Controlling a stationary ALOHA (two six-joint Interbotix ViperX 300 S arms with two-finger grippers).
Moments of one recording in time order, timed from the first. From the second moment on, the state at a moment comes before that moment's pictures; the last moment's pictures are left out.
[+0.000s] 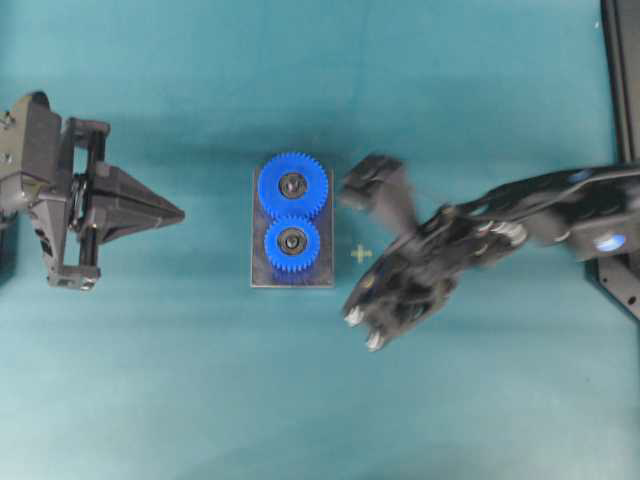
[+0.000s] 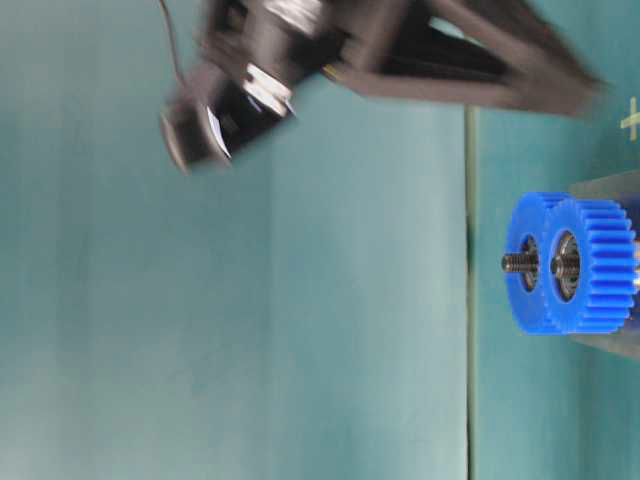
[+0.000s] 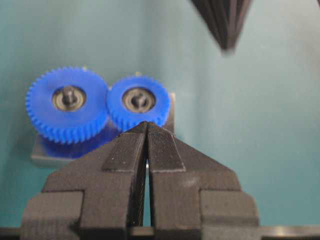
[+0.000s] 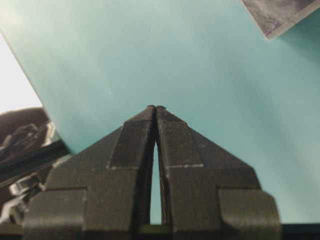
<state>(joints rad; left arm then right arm) -0.01 -0.60 1.04 0.01 -0.08 -0.11 0.04 -0.12 0.68 0.64 0.40 0.35</state>
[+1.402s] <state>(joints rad) -0.02 -0.60 1.07 0.01 -0.13 -0.10 0.02 -0.34 1.01 0.51 -0.10 -0.32</state>
